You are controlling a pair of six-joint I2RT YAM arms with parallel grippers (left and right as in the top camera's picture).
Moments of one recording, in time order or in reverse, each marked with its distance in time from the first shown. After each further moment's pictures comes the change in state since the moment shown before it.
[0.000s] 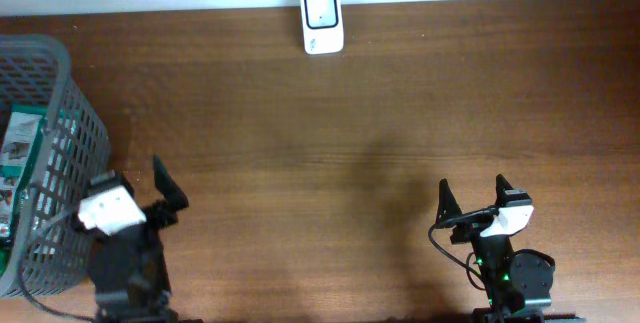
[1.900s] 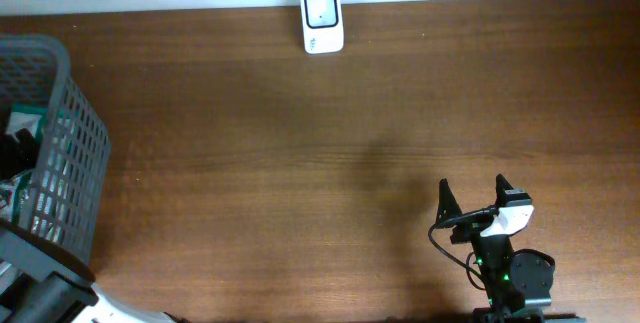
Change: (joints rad) left arm 0.762 1.513 1.162 -0.700 0.489 0.372; right arm 0.000 0.002 0.000 0.000 0.000 0.000
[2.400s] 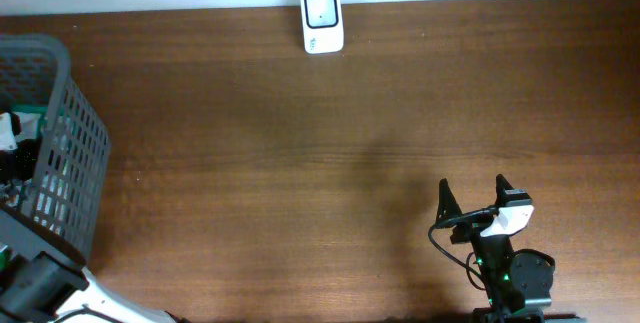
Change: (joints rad) left arm -0.019 0.122 0.000 0.041 0.037 0.106; right arm 0.000 0.000 0.000 0.000 0.000 0.000
